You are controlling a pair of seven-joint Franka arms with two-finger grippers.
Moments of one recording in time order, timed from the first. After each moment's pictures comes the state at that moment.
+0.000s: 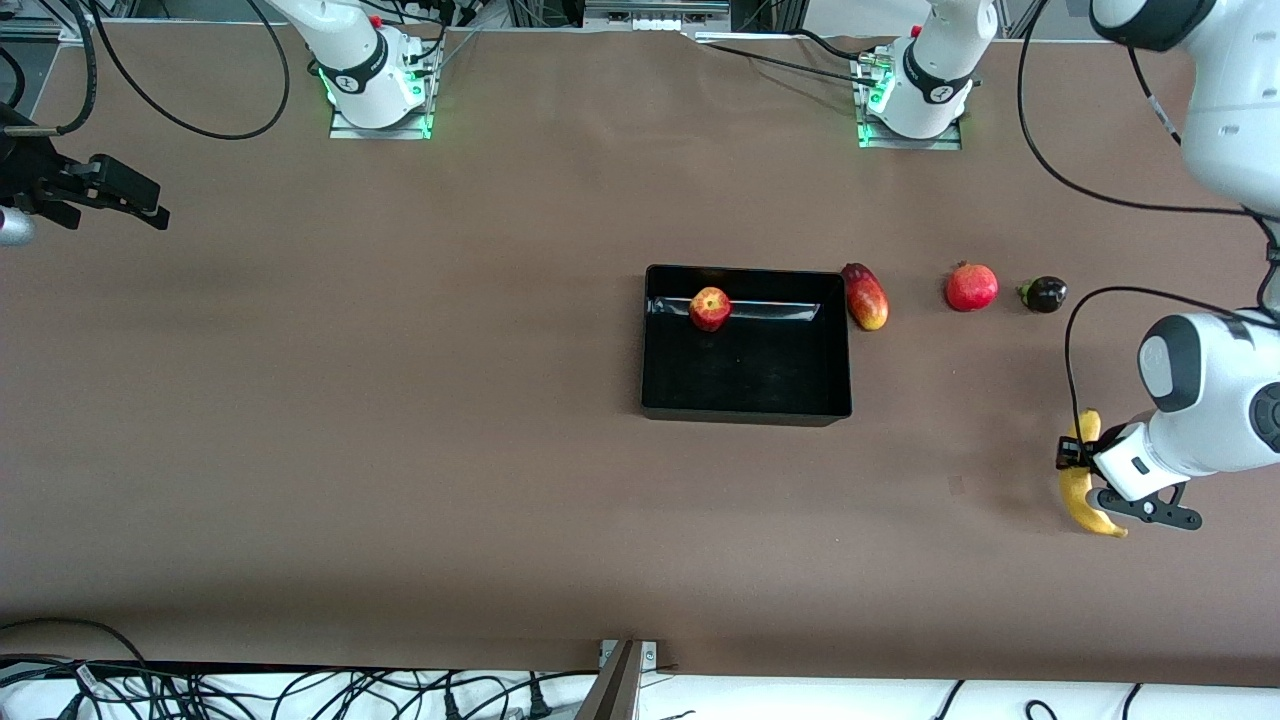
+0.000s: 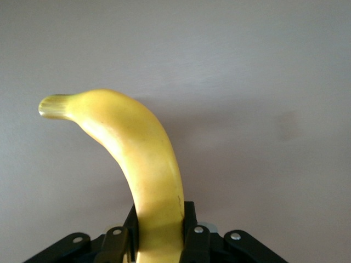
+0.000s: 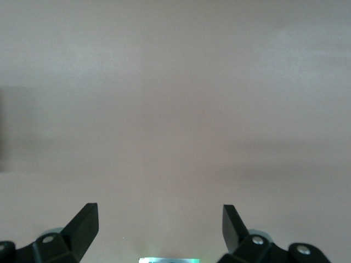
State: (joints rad) left arm 0.37 0.73 -0.28 -1.43 0.24 2.08 0.22; right arm 0.03 -0.01 -0.04 -1.57 0.00 1.51 -0.01
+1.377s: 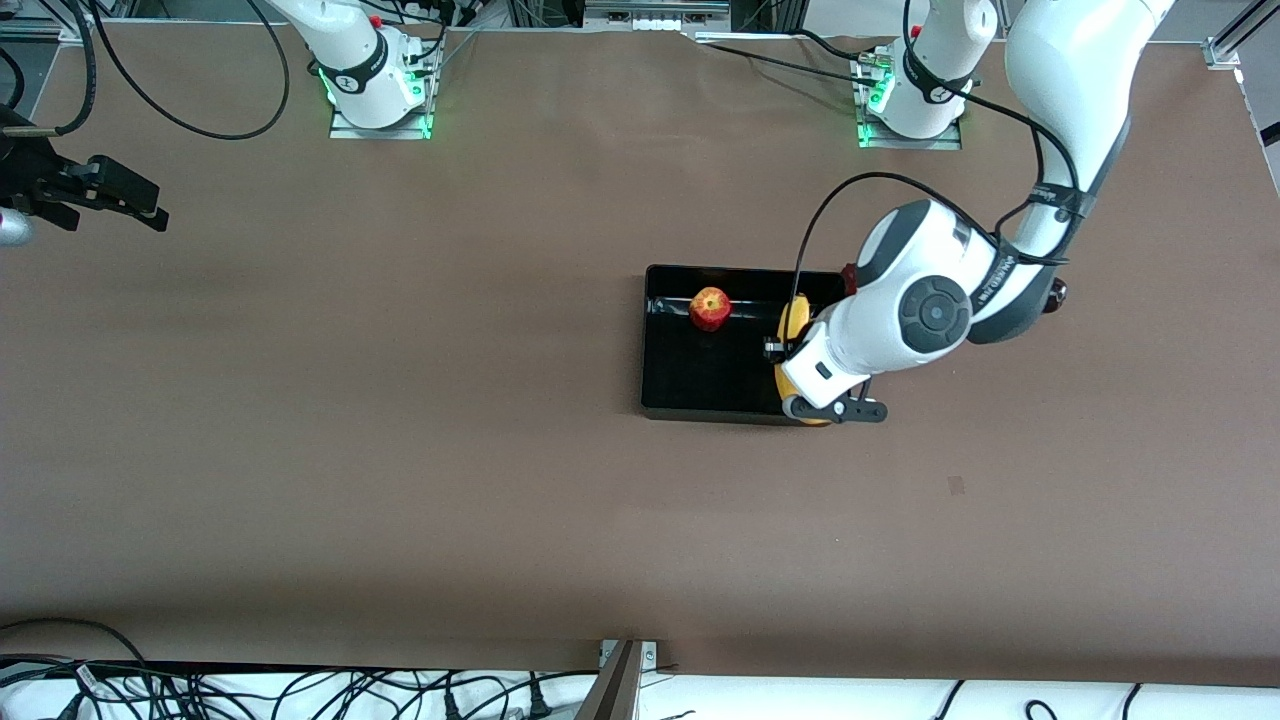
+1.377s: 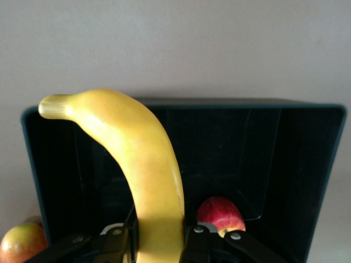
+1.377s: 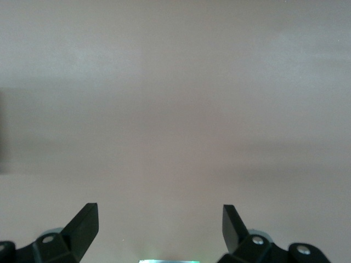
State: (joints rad) left arm 0.05 0.55 -0.55 -1.66 0.03 2.03 -0.45; right arm 0.03 -0.01 -0.04 -1.57 0.00 1.52 -0.01
